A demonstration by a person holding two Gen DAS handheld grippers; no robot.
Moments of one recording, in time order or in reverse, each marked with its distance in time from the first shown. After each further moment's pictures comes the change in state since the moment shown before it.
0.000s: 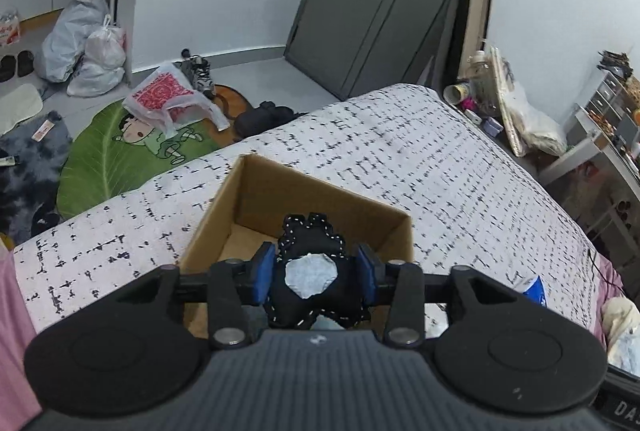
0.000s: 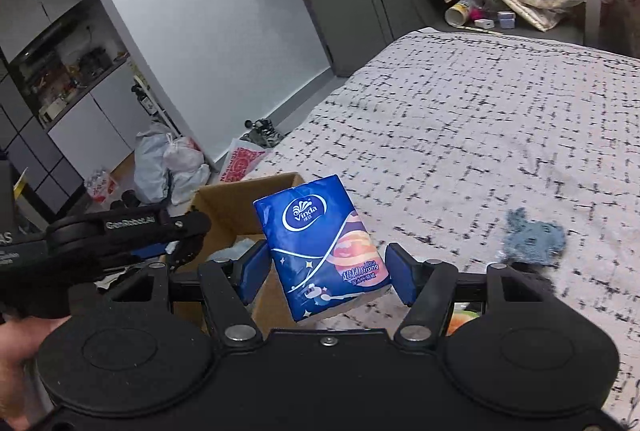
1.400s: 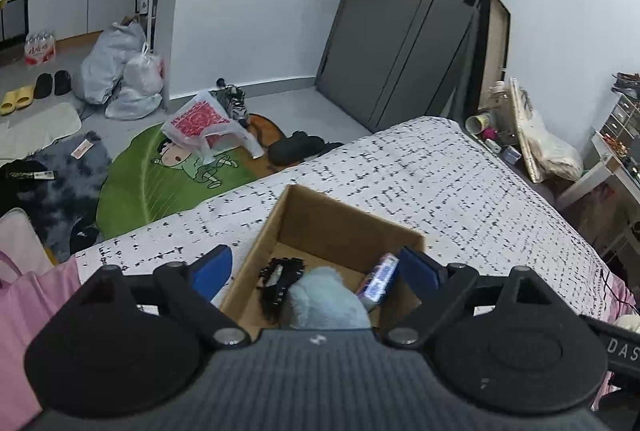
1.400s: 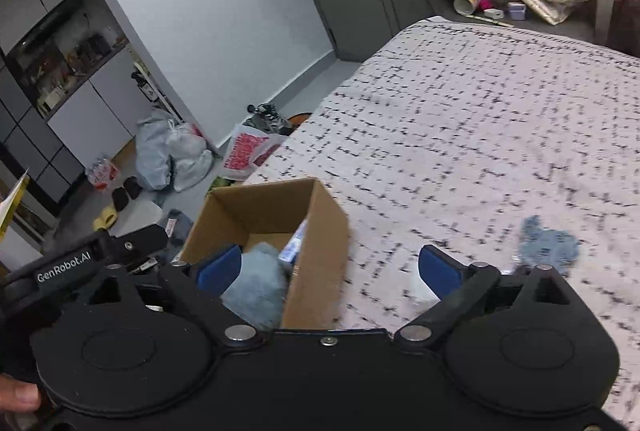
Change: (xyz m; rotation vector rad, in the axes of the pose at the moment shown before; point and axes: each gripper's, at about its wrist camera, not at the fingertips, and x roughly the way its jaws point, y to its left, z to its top) left arm -0.059 -0.001 -0.001 -0.004 -0.088 0.082; right arm -0.001 0.013 0.026 0.004 0.069 -0.013
